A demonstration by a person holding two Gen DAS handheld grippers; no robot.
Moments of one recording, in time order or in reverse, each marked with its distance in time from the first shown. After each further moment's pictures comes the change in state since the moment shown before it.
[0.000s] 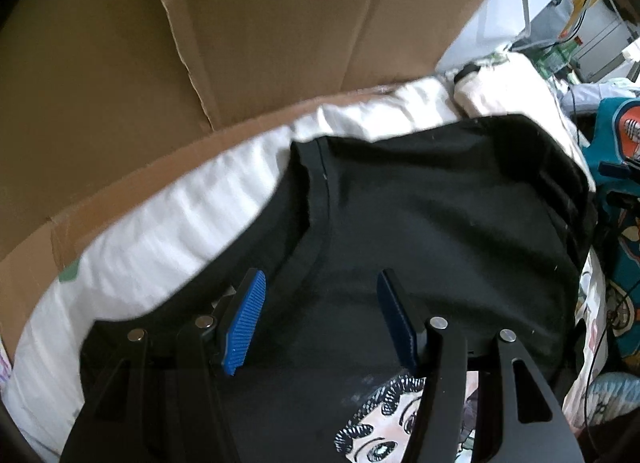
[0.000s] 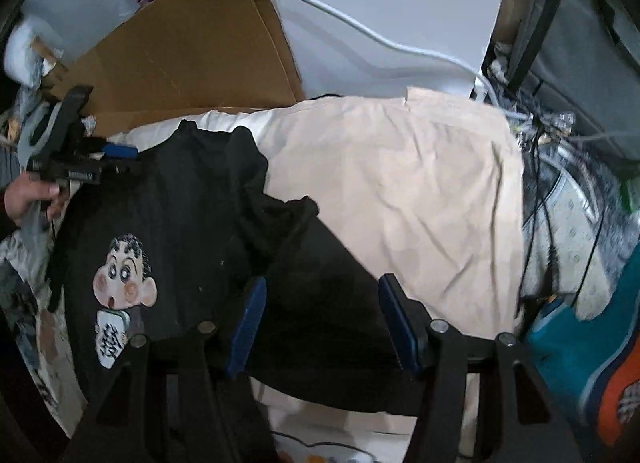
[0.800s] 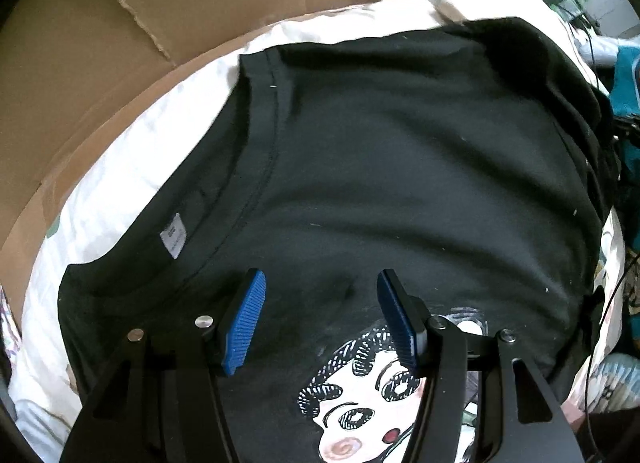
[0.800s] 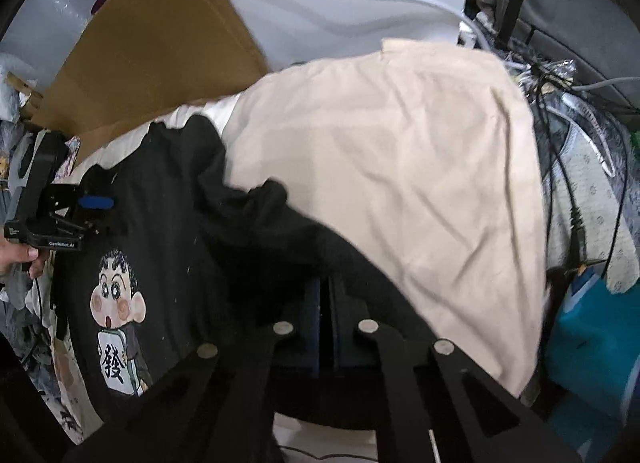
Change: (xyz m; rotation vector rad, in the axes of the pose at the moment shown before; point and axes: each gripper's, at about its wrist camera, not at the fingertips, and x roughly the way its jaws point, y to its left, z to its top) left arm 0.018 -0.031 -0.024 0.021 0.166 0.069; right arm 0.028 -0.030 0.003 0.103 0.048 0.006
